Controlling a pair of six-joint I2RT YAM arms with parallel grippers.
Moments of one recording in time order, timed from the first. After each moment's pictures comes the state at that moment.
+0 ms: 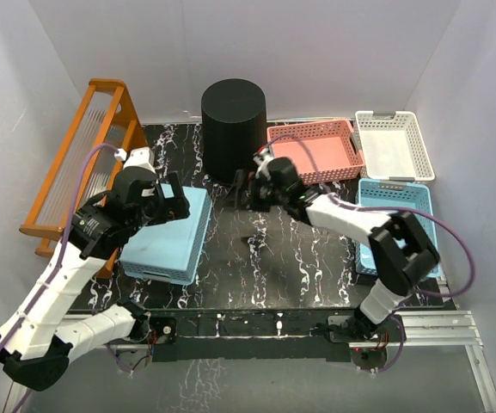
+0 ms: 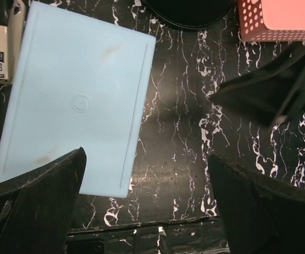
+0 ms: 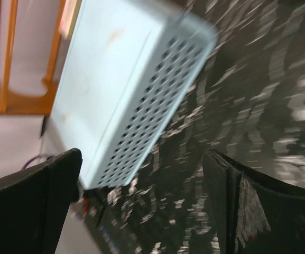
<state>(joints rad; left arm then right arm) -0.60 0.97 1.28 -1.02 -0.34 -0.57 0.68 1.68 1.05 0.13 -0.43 0.76</state>
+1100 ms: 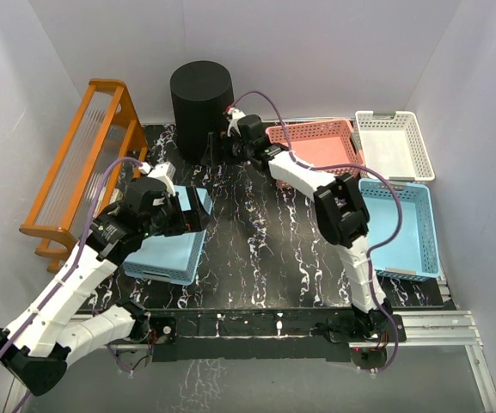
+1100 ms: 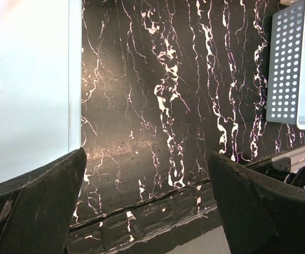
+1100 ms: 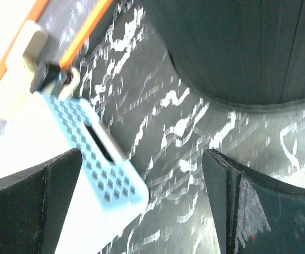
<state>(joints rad) -0.60 0.93 1.06 -0.83 -0.03 -0.62 0.56 2.32 1.98 -0.08 -0.33 0.39</state>
